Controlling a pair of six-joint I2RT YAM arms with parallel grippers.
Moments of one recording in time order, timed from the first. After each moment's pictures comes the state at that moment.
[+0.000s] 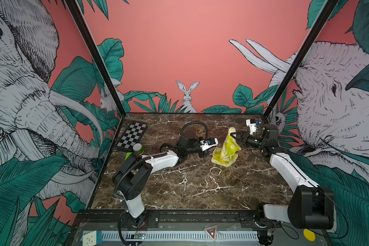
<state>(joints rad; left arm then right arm) -0.77 1.75 1.04 0.42 0.55 0.53 0.01 1.29 0.87 -0.02 -0.91 0.69</state>
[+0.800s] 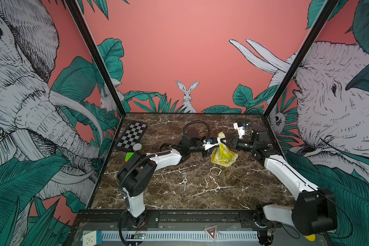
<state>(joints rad) -0.78 1.79 1.09 0.45 0.62 0.50 0.19 1.27 0.86 -0.09 -0.82 0.58</state>
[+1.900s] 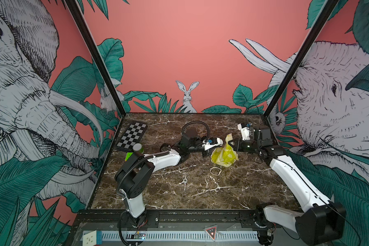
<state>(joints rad) -0.78 1.76 1.08 0.47 0.66 0.51 0.21 1.16 1.01 -0.51 -0.48 0.30</state>
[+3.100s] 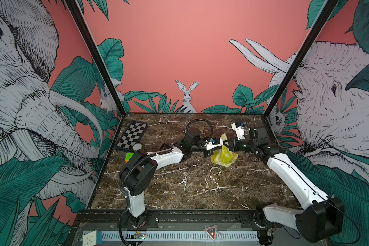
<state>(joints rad) -0.79 1.82 1.16 0.36 0.71 0.53 0.28 1.22 1.03 -0.50 -0.51 0.30</state>
